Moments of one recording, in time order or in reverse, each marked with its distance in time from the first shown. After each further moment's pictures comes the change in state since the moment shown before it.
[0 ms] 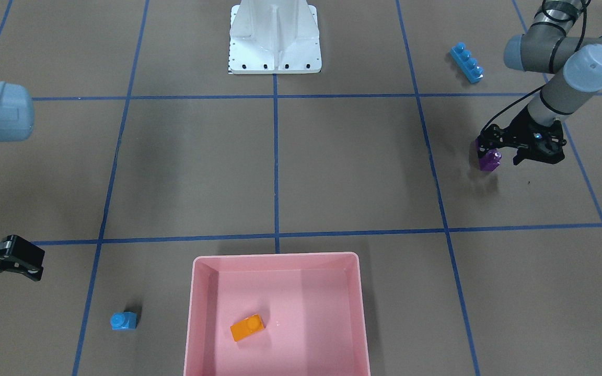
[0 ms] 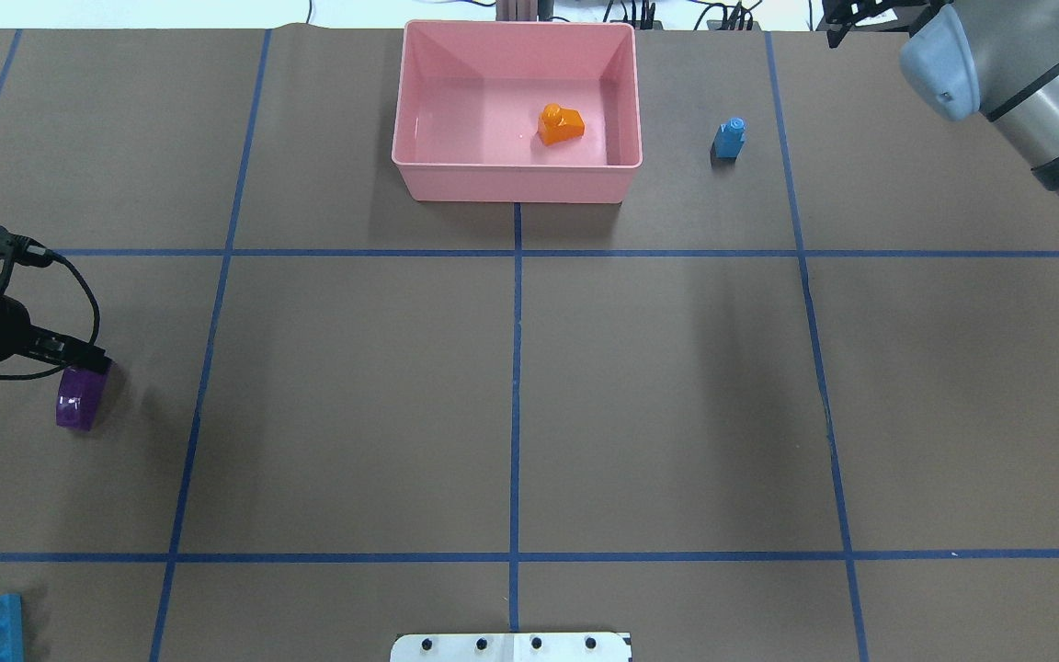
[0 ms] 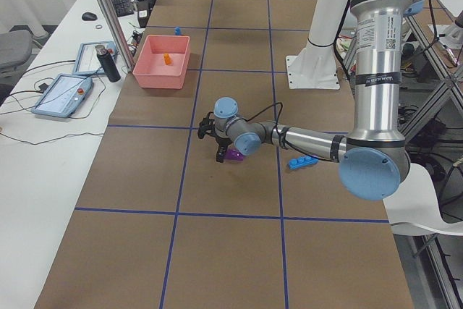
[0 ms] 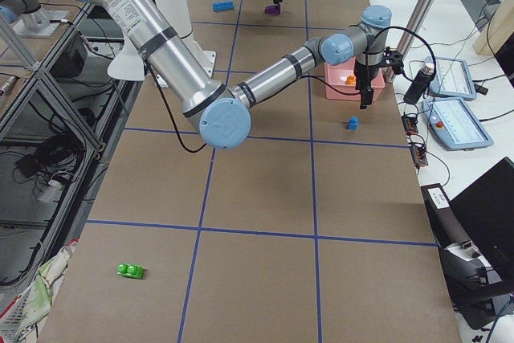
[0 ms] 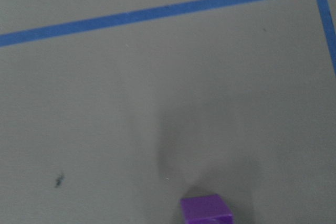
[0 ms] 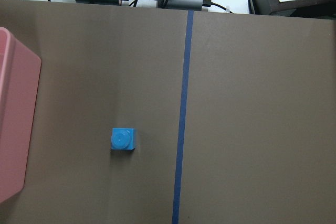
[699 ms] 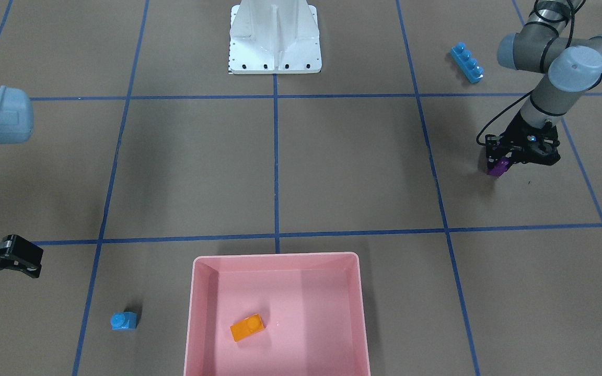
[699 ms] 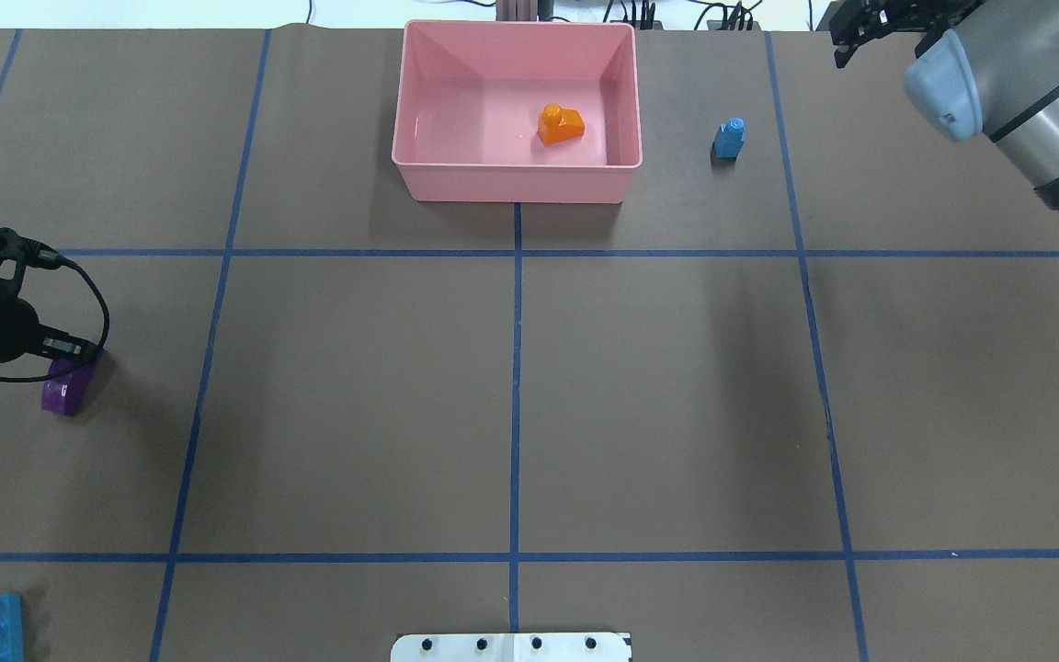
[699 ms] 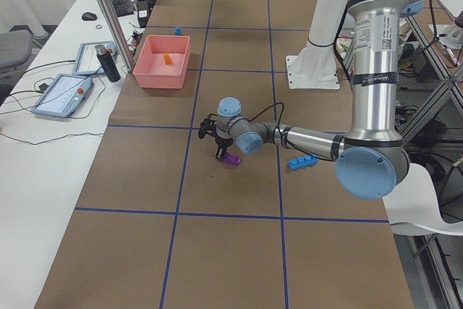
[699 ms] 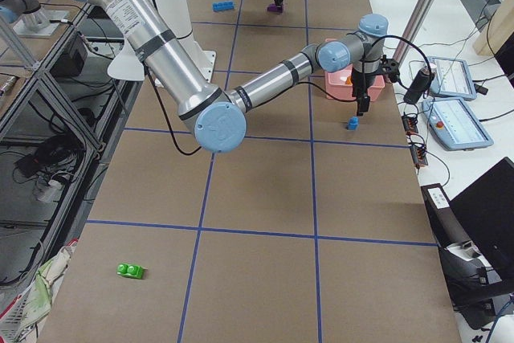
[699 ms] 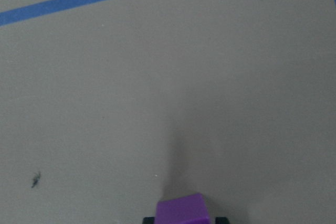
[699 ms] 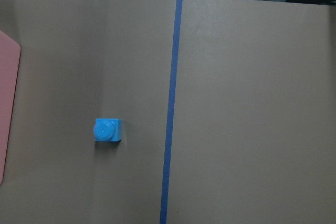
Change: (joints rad) left arm 0.022 -0.010 -0.001 0.006 0.113 0.011; right arm -0.017 -0.029 -0.007 0.014 -0.011 -0.001
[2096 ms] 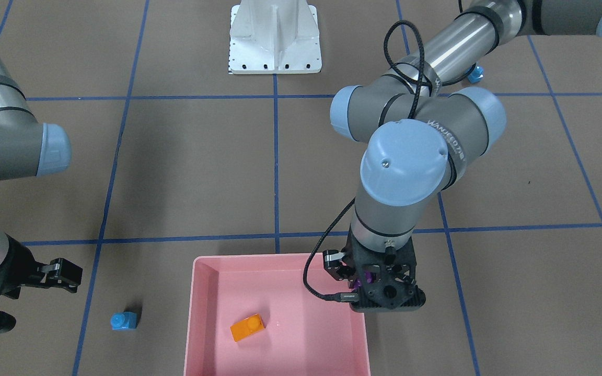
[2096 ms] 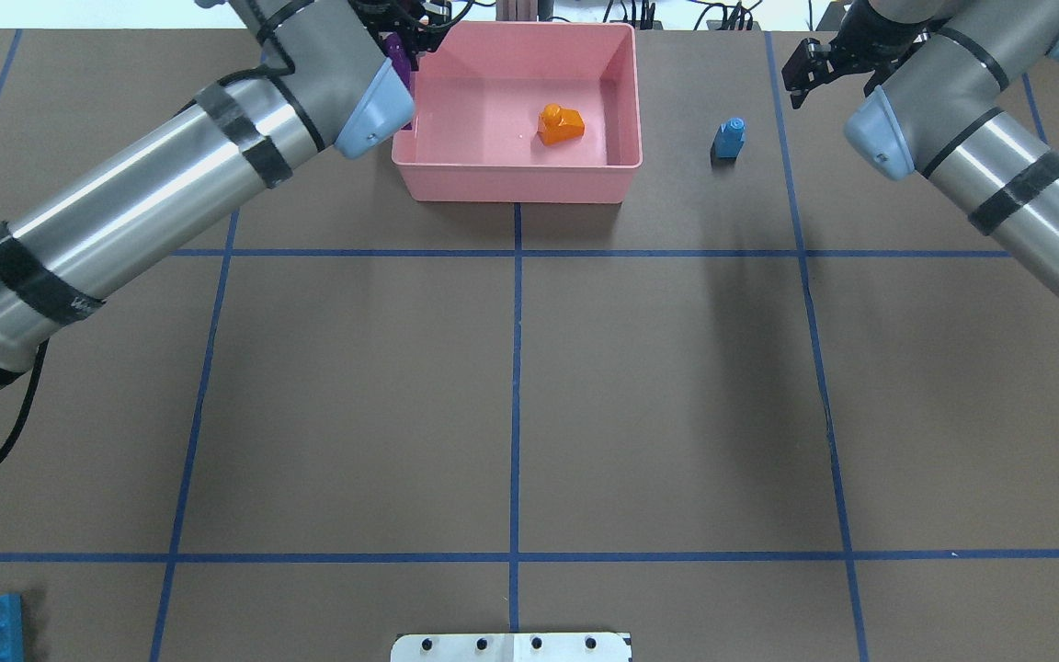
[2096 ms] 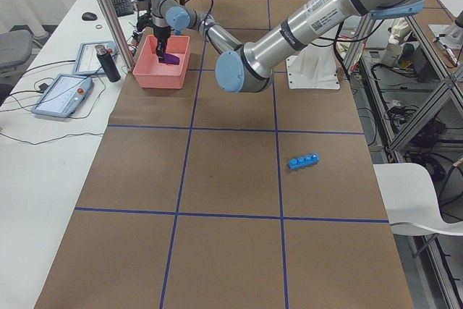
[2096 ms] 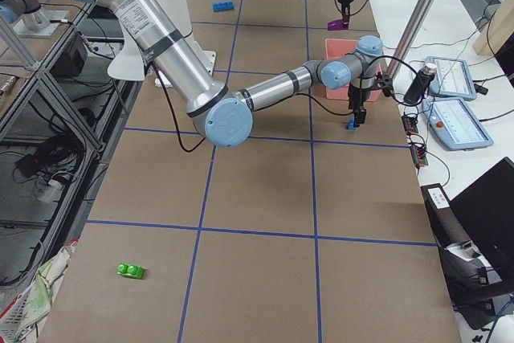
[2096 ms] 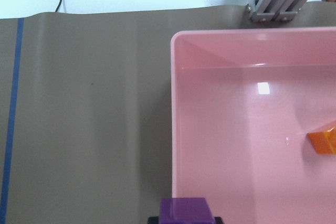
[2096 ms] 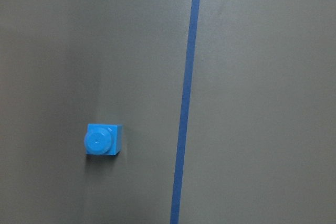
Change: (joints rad) left arm -0.089 -1.179 0.691 0.492 0.006 -0.183; right arm -0.074 0.047 -0.190 0.153 -0.043 0.035
